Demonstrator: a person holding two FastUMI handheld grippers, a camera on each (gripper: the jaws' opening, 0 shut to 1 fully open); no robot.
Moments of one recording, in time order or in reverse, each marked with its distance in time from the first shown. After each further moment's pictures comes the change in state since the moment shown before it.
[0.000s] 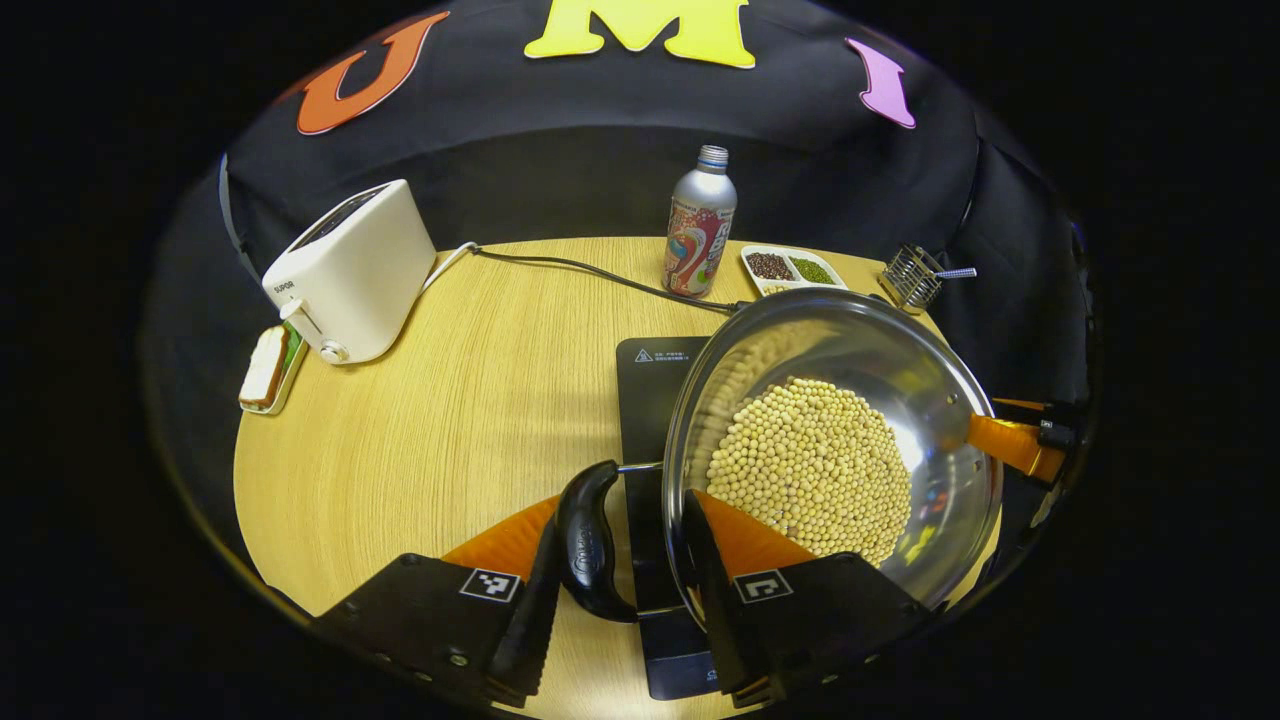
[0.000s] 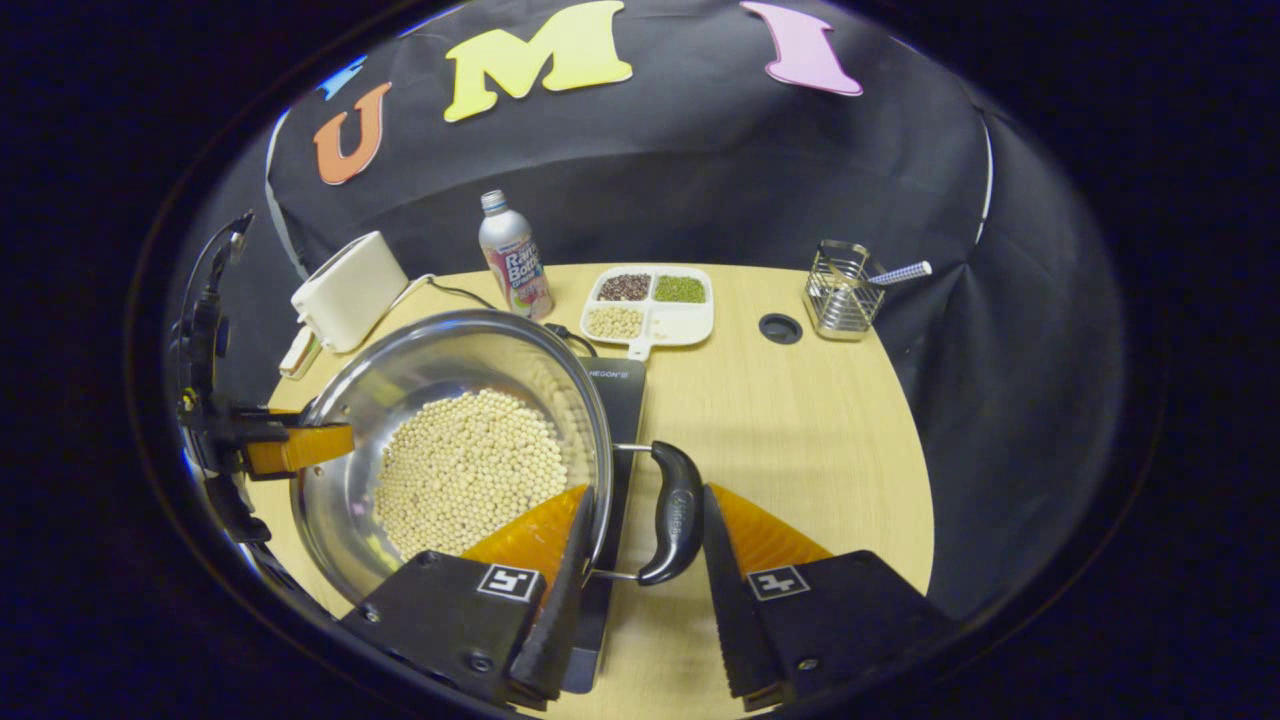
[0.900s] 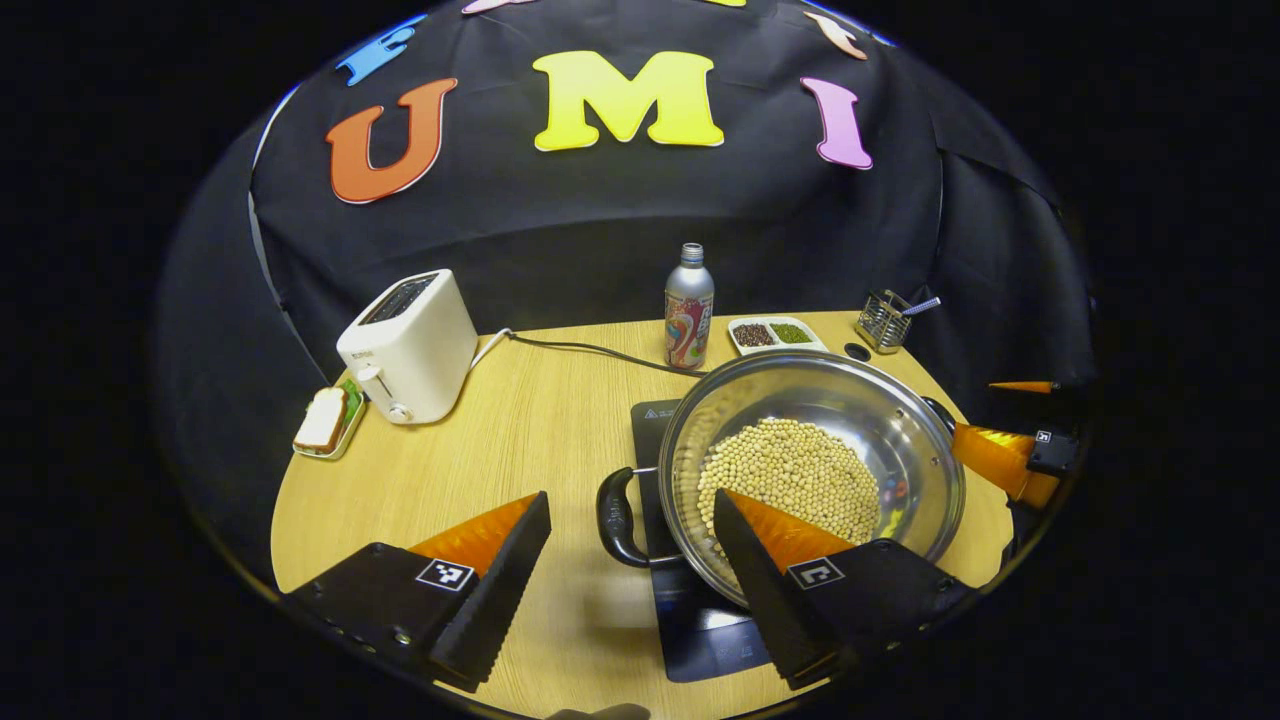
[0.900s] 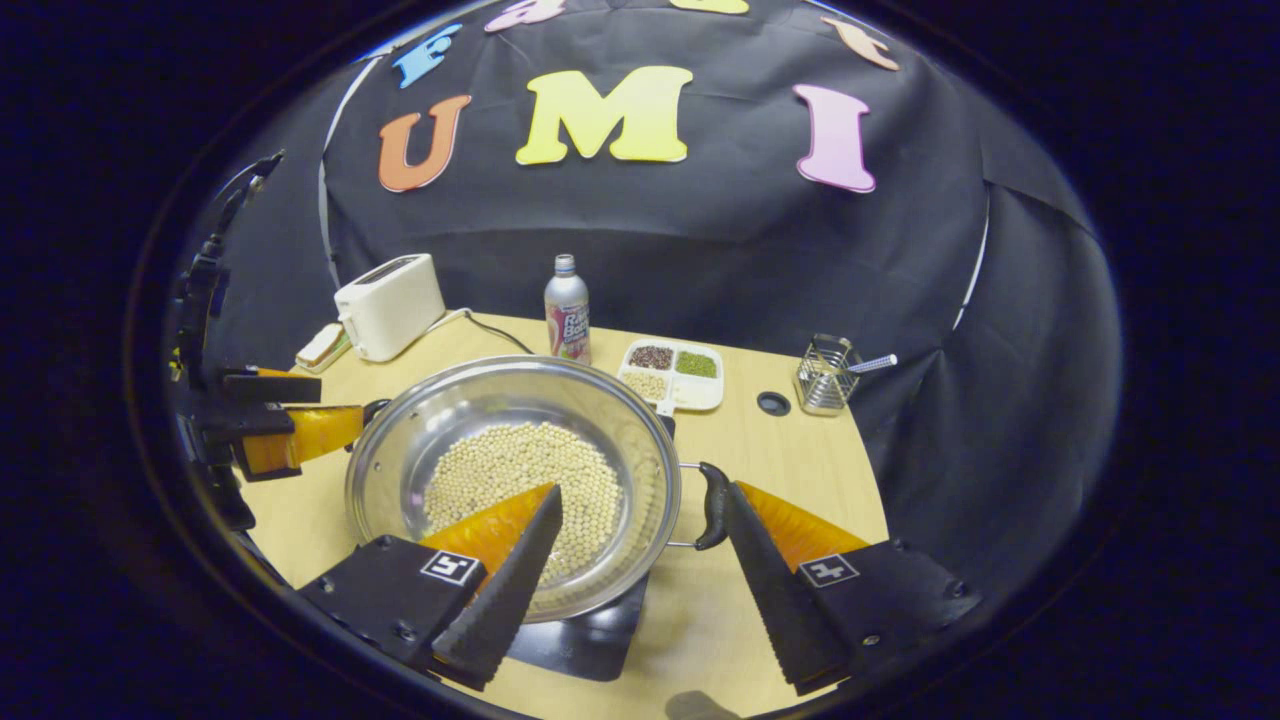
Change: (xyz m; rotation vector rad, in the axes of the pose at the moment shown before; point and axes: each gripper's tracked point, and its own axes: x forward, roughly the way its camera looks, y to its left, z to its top) left arm -0.082 0.005 0.015 0.063 -0.272 0.046; right arm -0.075 0.053 0.012 -0.131 -0.228 -0.058
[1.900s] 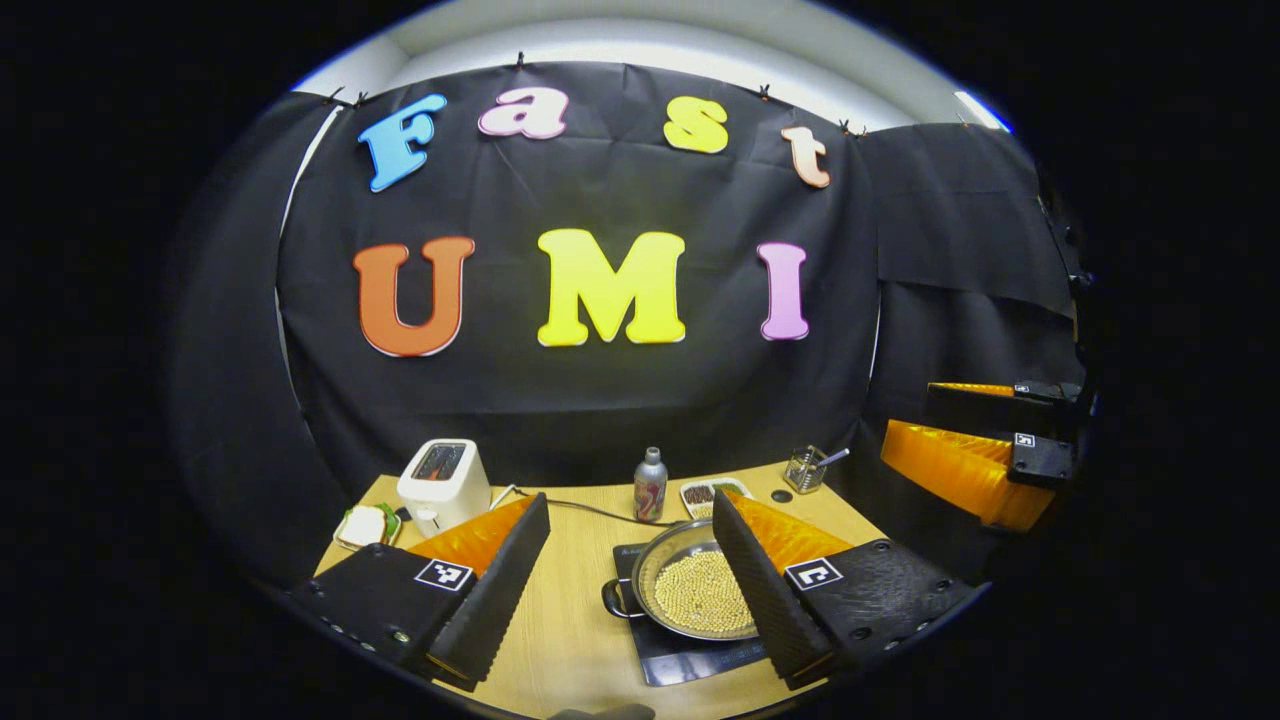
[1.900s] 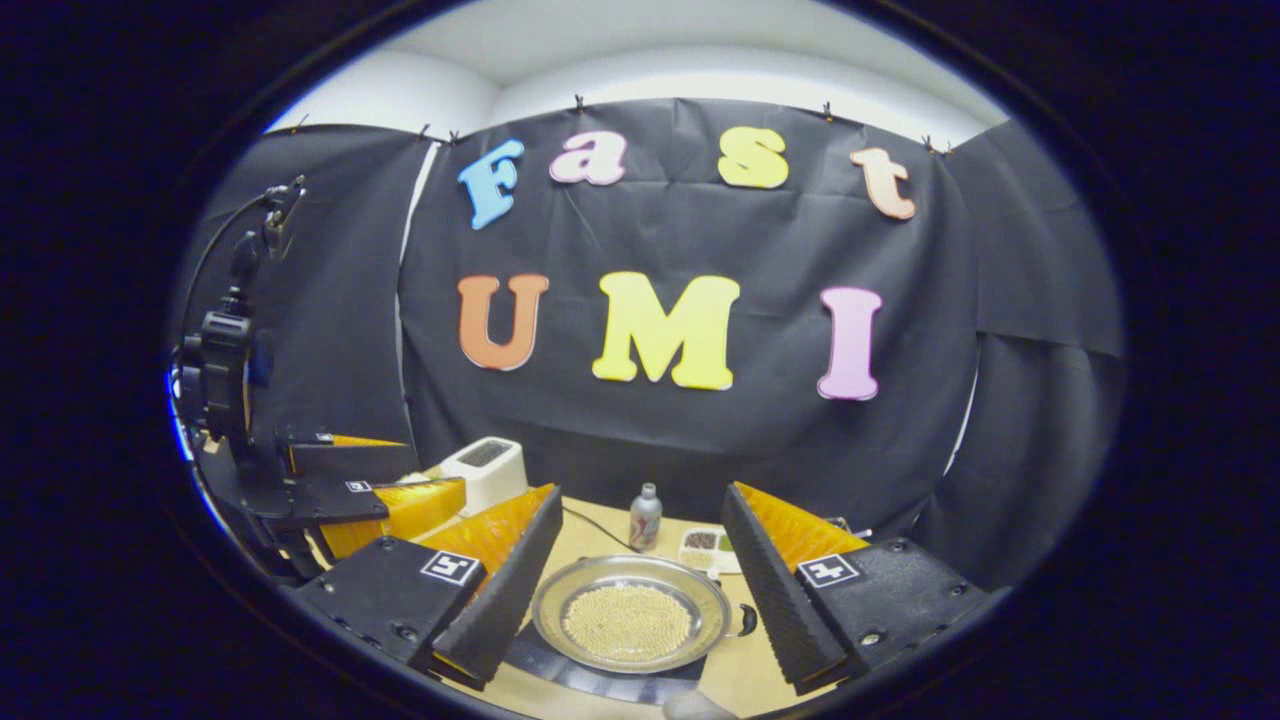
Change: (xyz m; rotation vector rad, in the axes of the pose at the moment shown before) left arm -0.206 0.008 0.147 0.001 -0.480 -0.083; right arm -0.228 0.098 0.186 -0.018 -0.516 0.098
